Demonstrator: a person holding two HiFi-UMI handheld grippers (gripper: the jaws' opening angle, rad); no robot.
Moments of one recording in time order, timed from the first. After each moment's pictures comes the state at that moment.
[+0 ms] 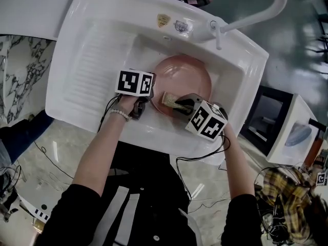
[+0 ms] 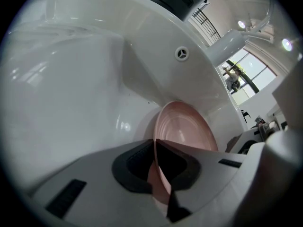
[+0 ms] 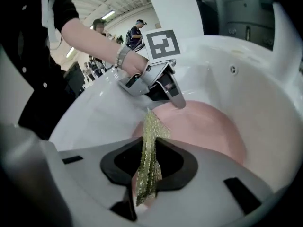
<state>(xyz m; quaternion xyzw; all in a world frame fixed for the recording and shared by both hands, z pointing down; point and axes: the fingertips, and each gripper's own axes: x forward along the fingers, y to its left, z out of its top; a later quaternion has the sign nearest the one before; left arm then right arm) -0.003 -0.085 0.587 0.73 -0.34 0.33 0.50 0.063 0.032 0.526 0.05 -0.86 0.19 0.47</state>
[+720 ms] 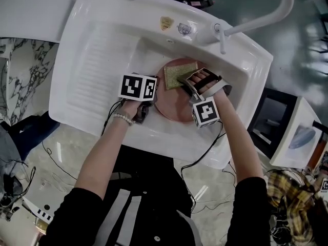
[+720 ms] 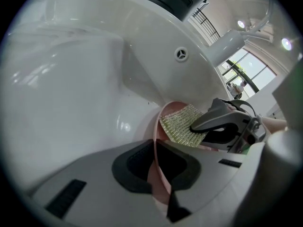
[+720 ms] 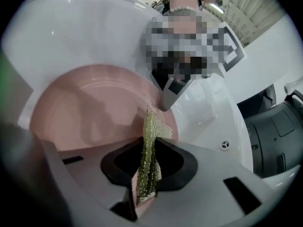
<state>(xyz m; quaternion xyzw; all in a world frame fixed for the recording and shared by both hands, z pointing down) -0.004 -0.084 0.587 0.73 -0.34 0.33 0.50 0.065 -0.060 0.568 -0.01 -0.76 -0.36 0.54</state>
